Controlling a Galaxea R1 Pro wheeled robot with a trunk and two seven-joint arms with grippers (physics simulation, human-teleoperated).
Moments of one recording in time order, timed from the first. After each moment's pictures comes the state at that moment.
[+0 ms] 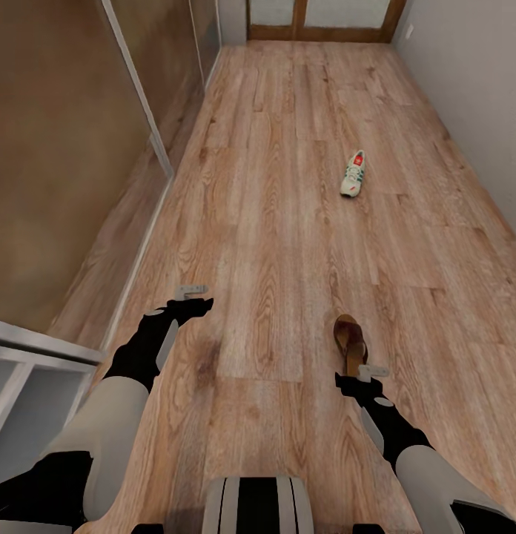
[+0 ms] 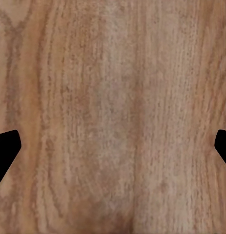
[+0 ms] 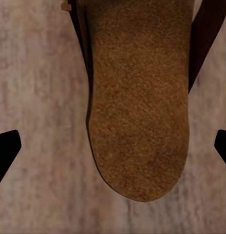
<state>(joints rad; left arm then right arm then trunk) -0.95 -0.08 0.08 -0.78 -0.04 0.38 -0.09 -0.74 -0.02 -0.19 -0.41 0.08 -0.02 -0.02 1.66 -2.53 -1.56</state>
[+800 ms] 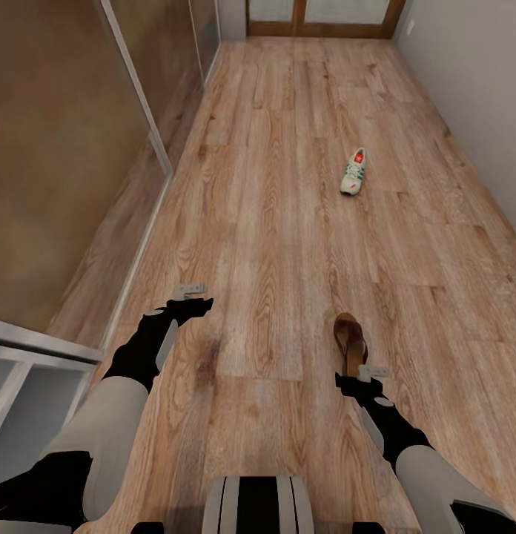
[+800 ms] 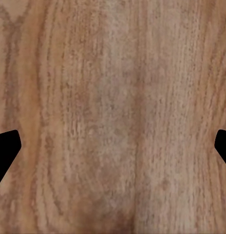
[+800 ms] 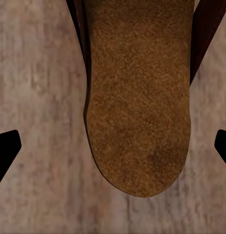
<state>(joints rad) -0.95 -0.08 0.08 -0.78 -0.04 0.38 -0.09 -0.74 -0.02 -0.19 -0.41 0.08 -0.02 -0.02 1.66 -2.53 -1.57</state>
